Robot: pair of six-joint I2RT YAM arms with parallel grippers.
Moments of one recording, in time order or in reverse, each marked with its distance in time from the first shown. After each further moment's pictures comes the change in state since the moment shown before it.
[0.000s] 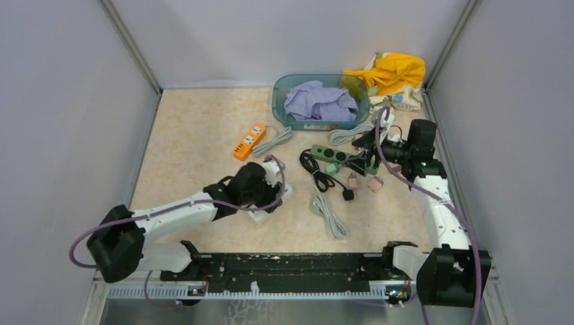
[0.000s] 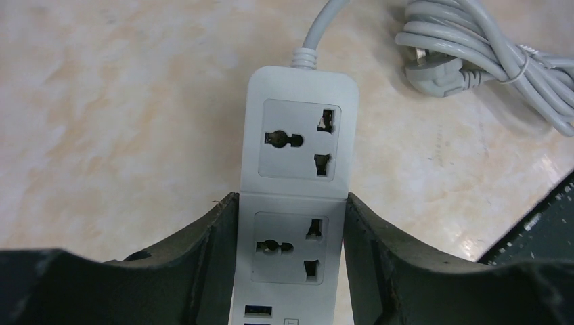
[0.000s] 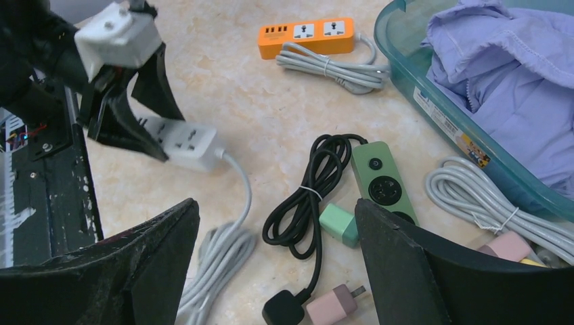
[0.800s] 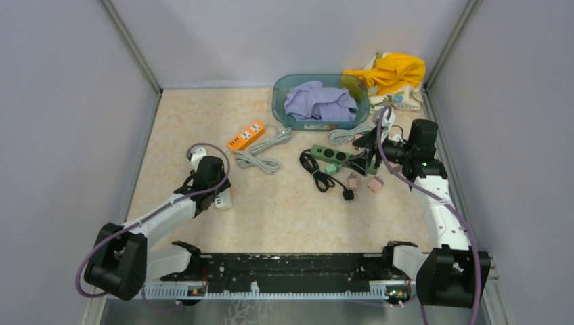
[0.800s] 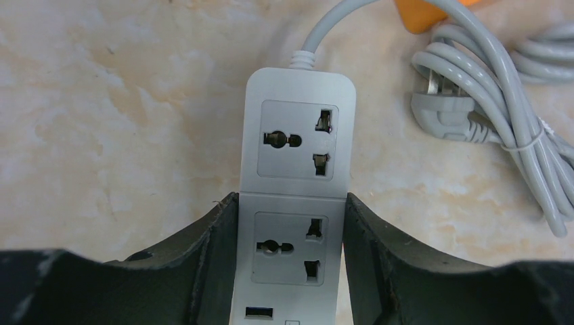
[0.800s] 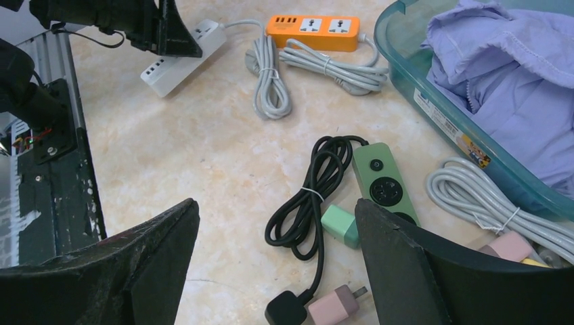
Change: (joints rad) left arm 0.533 -0.195 -0.243 0.058 -0.434 -0.442; right arm -0.010 -0.003 0.000 0.010 -0.010 0.018
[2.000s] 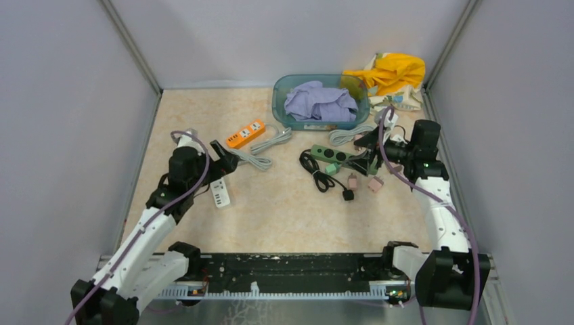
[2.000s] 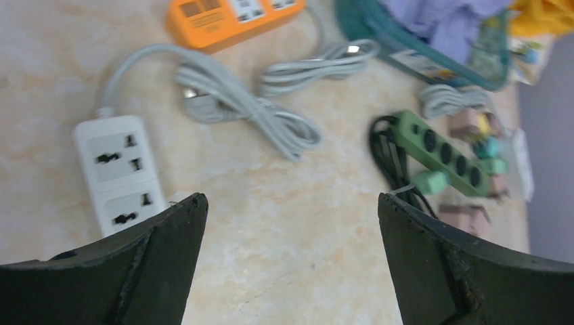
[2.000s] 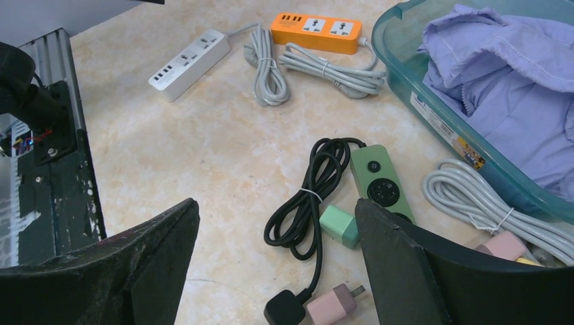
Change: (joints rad) left arm 0.056 -0.263 0.196 -0.203 0.310 -0.067; right arm -0.014 -0.007 0.000 -0.001 -0.021 0.000
